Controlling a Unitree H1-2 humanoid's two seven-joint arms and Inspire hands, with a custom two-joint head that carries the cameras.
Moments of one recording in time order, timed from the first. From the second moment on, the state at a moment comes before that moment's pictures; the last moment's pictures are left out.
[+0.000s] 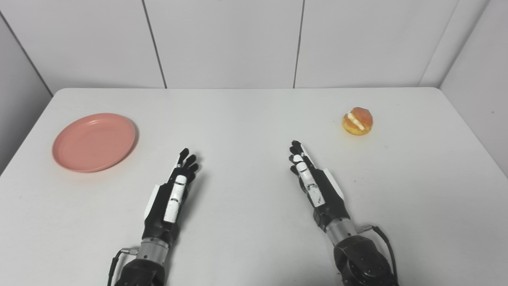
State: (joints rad) left arm 0.07 0.04 -0.05 -0.15 -0.03 0.02 -0.11; right arm -0.08 0.03 0.17 -0.12 -0.02 0.21 0.11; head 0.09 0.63
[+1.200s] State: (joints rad) left arm 0.07 -0.07 -0.15 -0.15 0.13 0.06 0.02; right arm -0.05 -0.04 0.12 -0.11 0.07 0.14 0.18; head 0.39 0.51
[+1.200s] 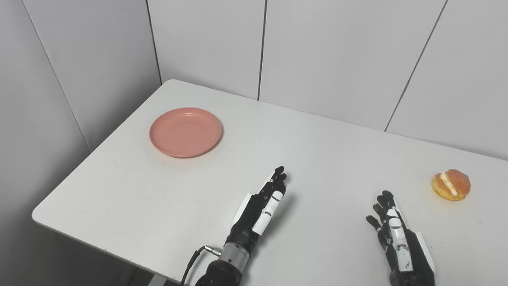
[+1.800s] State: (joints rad) left arm 0.05 0.01 -0.09 -0.27 0.02 0.23 -0.08; right arm -0.05 -0.02 0.13 -0.11 0.05 0.14 0.16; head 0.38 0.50
